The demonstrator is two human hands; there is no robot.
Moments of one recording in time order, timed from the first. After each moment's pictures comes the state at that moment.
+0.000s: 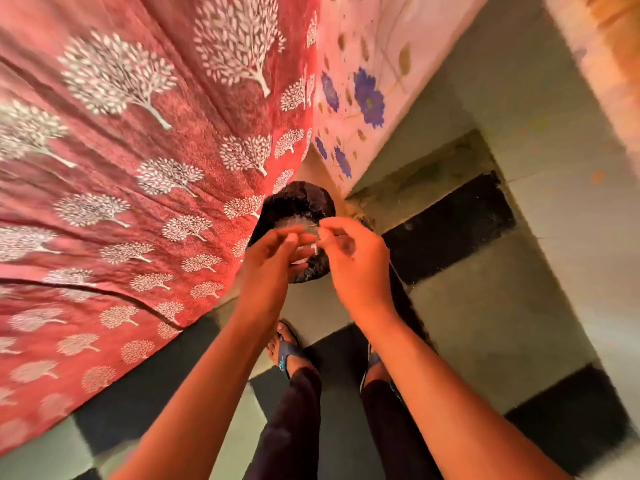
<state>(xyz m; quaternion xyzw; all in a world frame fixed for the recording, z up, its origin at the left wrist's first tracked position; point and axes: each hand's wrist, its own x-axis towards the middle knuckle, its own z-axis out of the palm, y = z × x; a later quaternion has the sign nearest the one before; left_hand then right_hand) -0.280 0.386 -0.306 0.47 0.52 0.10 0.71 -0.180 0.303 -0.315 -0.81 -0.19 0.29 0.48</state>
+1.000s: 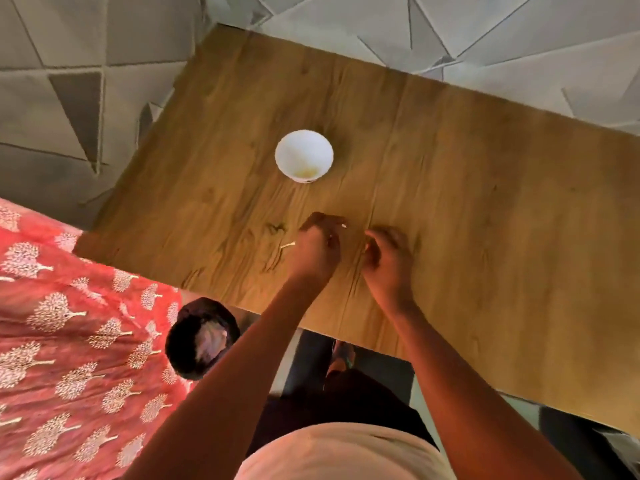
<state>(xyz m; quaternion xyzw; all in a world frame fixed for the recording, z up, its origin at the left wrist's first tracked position) -0.042 0.036 -0.012 0.90 0.00 0.01 0.44 -0.072 -0.119 -0.043 -0.93 0.01 -0.10 0.36</state>
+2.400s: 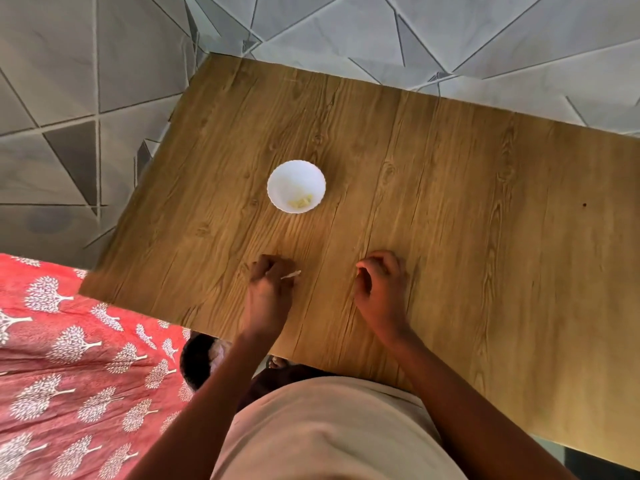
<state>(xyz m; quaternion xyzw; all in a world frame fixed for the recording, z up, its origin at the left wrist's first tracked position) -0.057 0.097 -0.022 0.94 0.00 0.04 0.33 -0.053 -0.122 -0.052 -0.94 0.00 -0.11 0.33</state>
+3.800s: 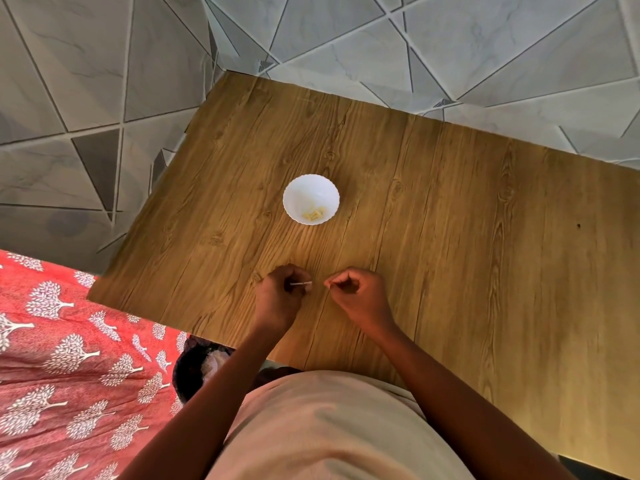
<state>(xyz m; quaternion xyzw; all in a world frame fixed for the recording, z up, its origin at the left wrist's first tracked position) -0.044 0.109 -0.019 0.87 0.10 -0.06 0.49 -0.041 -0.074 -0.023 -0.82 0.01 0.06 0.57</state>
